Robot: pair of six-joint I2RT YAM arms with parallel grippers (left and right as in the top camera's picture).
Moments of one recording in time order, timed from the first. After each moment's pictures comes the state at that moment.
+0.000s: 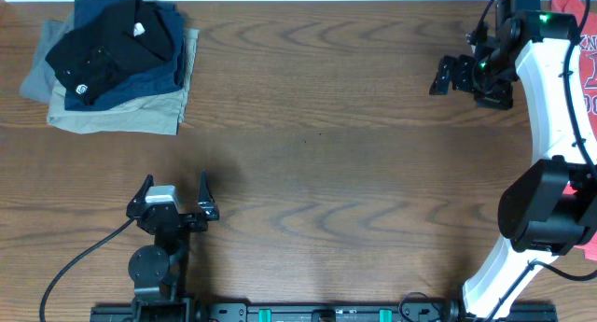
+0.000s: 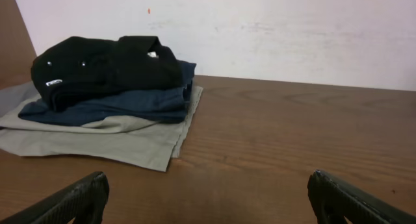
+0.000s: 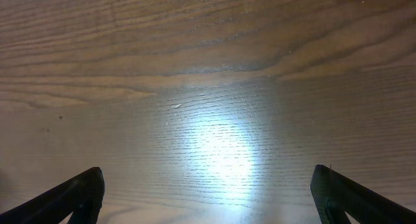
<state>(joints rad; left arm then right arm) 0.04 0.01 0.01 -0.10 0.01 -0.07 -0.09 2.00 1.89 -1.32 -0.20 0.13</state>
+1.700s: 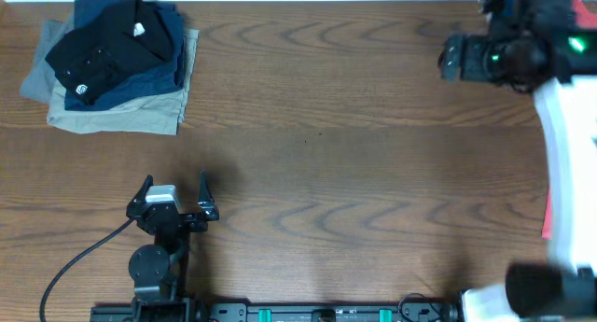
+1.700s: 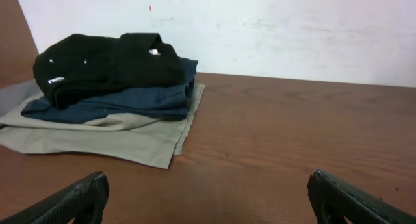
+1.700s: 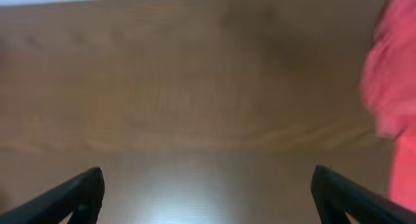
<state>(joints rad) 0.04 0.02 0.01 -0.10 0.01 -0.07 0.02 1.58 1.85 -1.13 -0.05 0.10</state>
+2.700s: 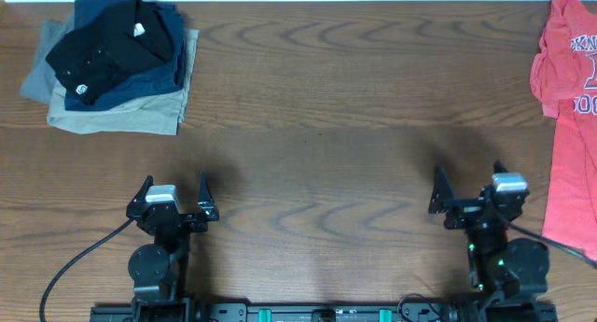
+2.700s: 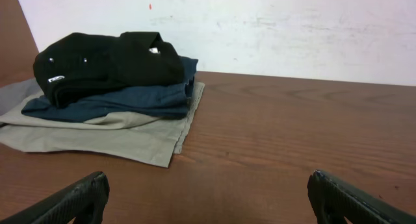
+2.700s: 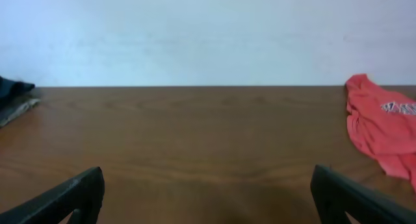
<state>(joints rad) 0.04 0.02 0.02 -0.11 0.01 -0.07 0.06 0.17 0.24 -0.19 -0.02 0.07</state>
